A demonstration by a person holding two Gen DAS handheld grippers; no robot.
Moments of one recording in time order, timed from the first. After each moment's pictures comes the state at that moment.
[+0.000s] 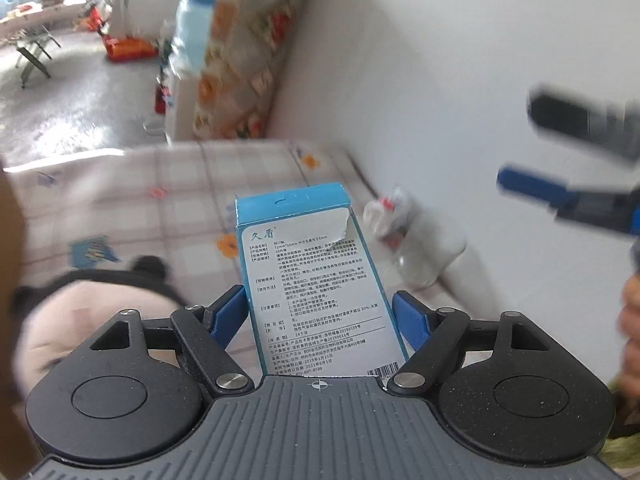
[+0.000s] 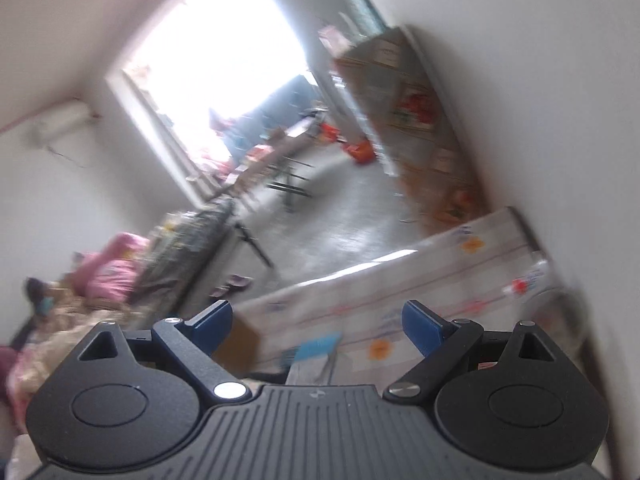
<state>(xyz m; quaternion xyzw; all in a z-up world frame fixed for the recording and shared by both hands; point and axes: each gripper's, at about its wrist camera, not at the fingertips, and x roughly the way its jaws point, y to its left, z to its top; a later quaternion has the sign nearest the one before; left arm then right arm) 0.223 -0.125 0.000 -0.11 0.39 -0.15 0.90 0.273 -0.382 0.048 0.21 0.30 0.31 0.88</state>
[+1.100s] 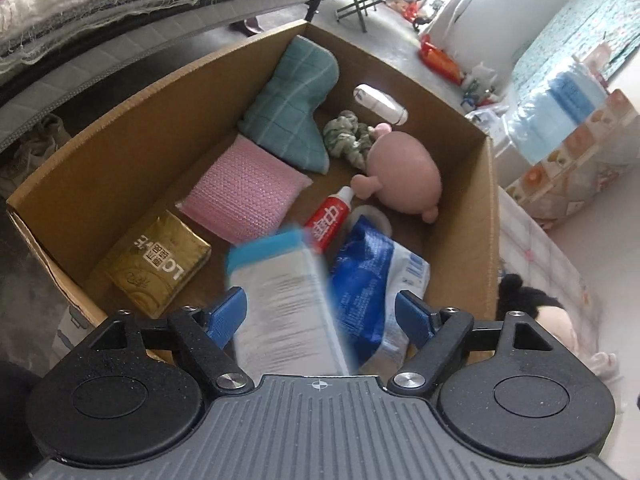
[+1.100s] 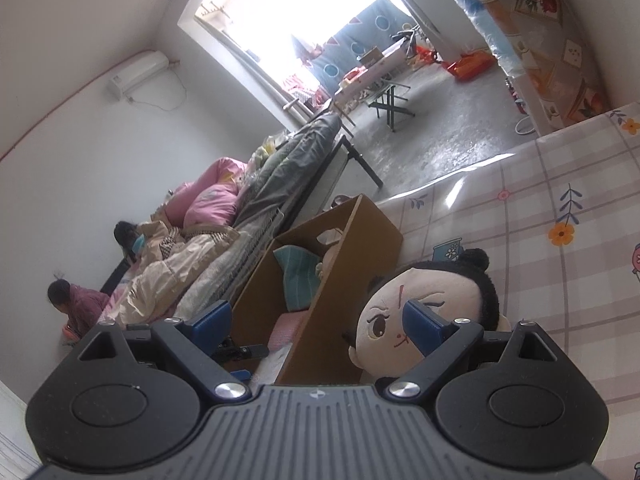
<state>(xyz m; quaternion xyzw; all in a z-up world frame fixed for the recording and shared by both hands) 0.090 0.144 -0.035 -0.33 0.39 0.23 0.83 0.226 -0.250 0.013 0.22 0.37 0.45 0.78</state>
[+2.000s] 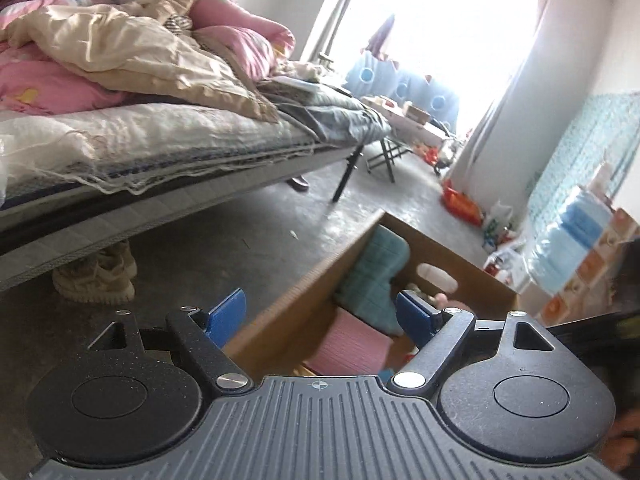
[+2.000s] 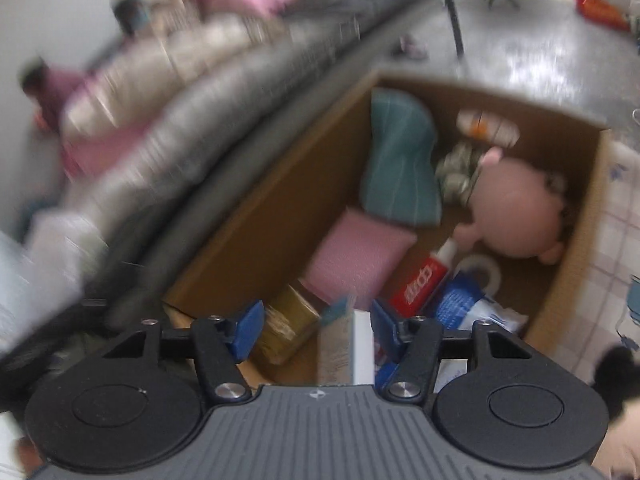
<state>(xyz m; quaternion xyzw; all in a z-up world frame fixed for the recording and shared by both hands) -0.021 0.201 0.015 -0.27 0.19 0.34 0.88 0.225 0.107 -0.006 -0.11 0.51 0.52 0.68</state>
